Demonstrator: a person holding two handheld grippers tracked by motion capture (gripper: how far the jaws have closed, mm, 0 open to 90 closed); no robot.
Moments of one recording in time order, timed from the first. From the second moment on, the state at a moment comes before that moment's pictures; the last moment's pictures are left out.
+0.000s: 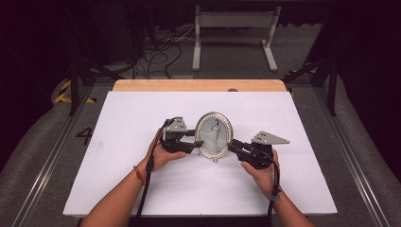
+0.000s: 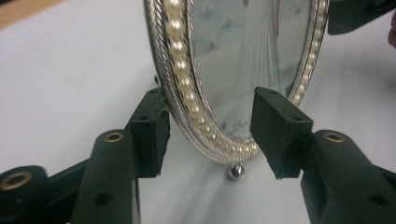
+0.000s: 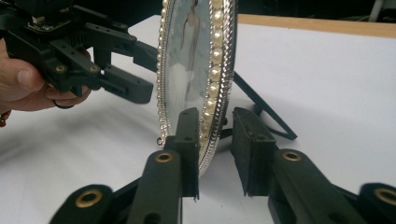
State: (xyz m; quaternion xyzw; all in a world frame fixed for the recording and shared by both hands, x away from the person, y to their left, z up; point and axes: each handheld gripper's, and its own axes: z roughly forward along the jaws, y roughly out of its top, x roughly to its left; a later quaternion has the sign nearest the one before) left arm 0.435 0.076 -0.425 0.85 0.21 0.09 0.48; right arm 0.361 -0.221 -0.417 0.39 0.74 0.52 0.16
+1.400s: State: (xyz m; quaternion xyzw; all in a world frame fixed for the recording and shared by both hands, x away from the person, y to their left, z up) left arm 0.407 0.090 -0.415 0.84 0.23 0.15 0.47; right arm 0.364 -0.219 -0.414 0.38 0.76 0.48 0.21
